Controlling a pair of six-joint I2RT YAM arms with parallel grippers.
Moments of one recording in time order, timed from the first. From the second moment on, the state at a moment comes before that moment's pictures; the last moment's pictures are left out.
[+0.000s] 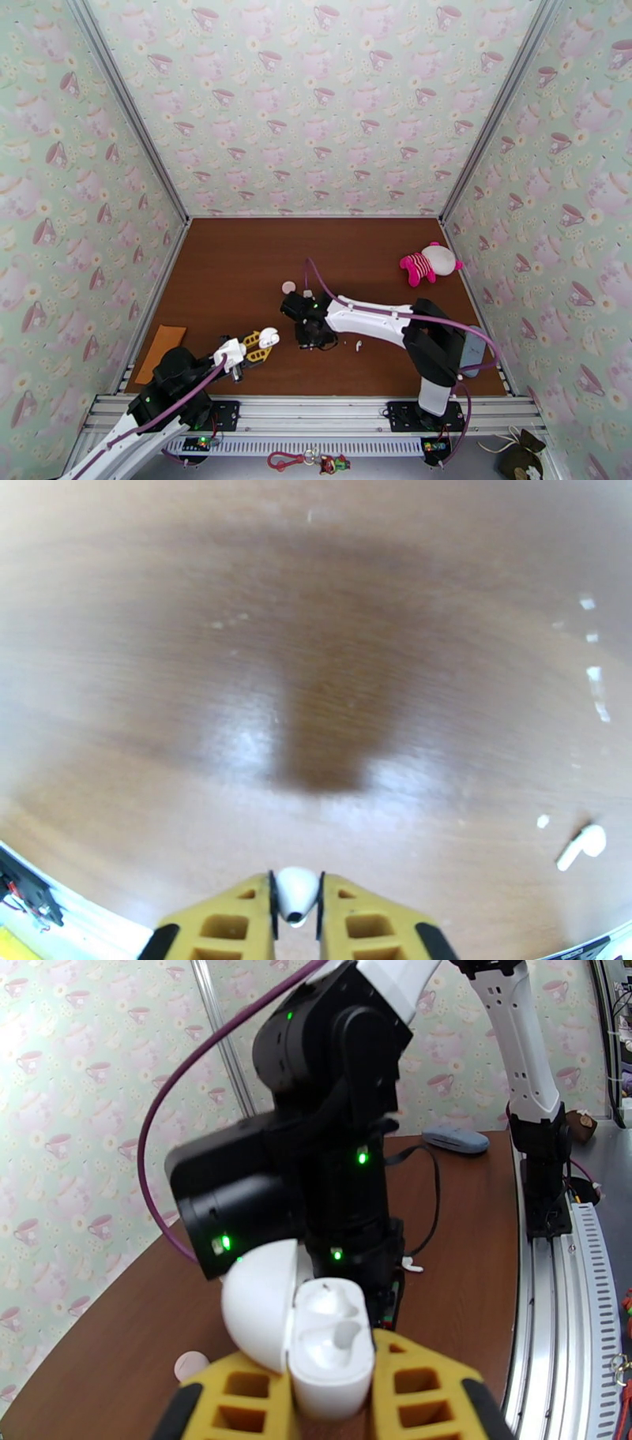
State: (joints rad) left arm -0.76 0.07 0.27 -0.23 0.35 0.33; right arm 1.07 1.77 1.28 -0.87 0.05 0.83
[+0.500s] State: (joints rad) left arm -0.77 0.21 0.27 -0.15 0.35 0.28; right arm 1.22 1.46 1.34 -0.97 0.31 0.82
